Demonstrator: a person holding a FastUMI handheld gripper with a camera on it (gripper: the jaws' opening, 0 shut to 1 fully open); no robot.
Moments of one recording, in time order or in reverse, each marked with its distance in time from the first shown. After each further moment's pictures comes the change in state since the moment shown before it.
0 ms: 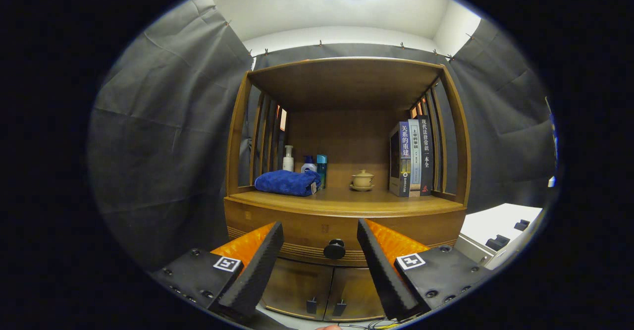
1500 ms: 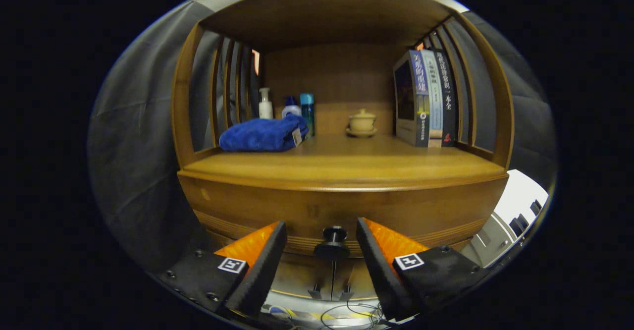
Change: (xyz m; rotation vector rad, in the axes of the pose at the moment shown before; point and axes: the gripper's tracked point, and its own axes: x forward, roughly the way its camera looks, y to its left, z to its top) arm 0.110 -0.020 -0.098 0.102 0.415 -0.042
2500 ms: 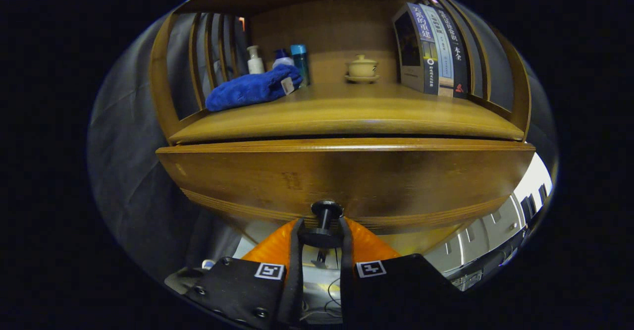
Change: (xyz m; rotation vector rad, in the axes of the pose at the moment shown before) arm -0.019 -0.010 -0.048 0.053 0.299 0.066
